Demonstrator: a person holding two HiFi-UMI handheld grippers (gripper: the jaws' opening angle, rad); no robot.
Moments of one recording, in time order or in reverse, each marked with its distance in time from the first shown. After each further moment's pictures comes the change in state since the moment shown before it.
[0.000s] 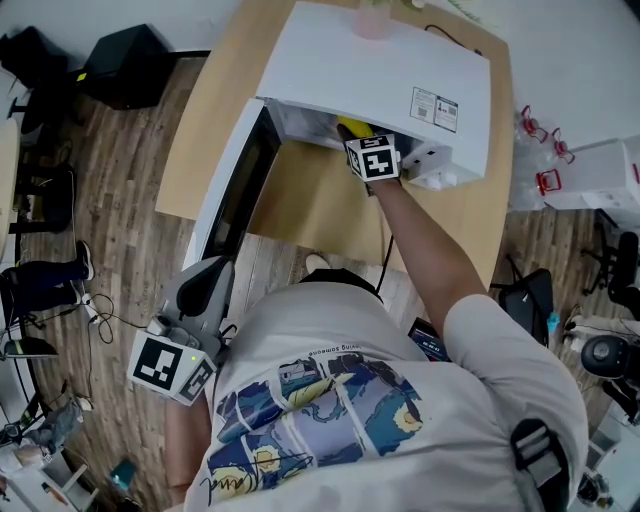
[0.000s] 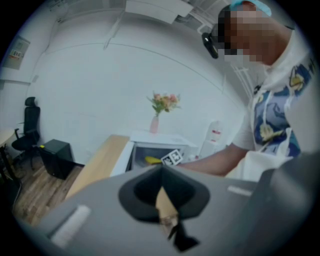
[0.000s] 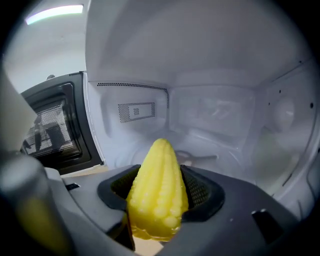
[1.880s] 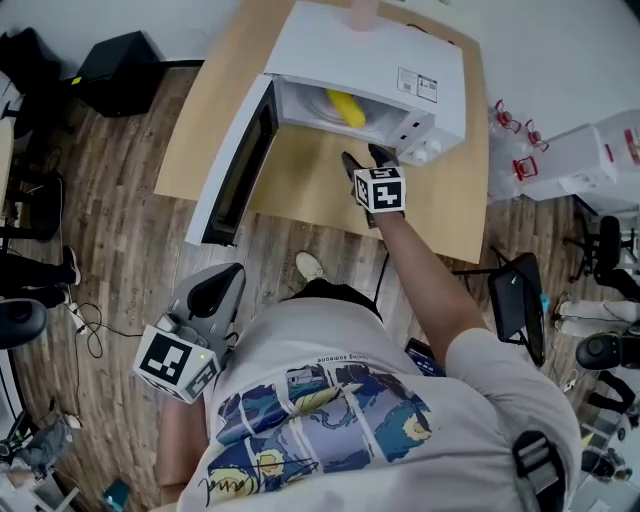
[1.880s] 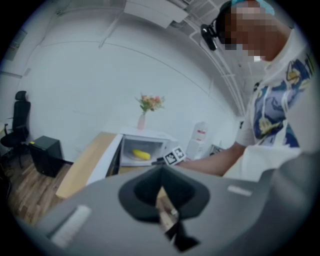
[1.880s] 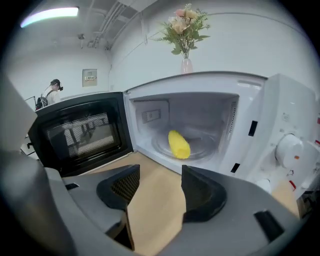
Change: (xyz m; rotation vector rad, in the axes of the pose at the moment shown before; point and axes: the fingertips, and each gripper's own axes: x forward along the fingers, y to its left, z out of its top) left arm -0.074 -0.044 -0.049 0.020 -0.010 -0.137; right arm -0.134 0.056 -0.044 0.089 0.014 -0.073
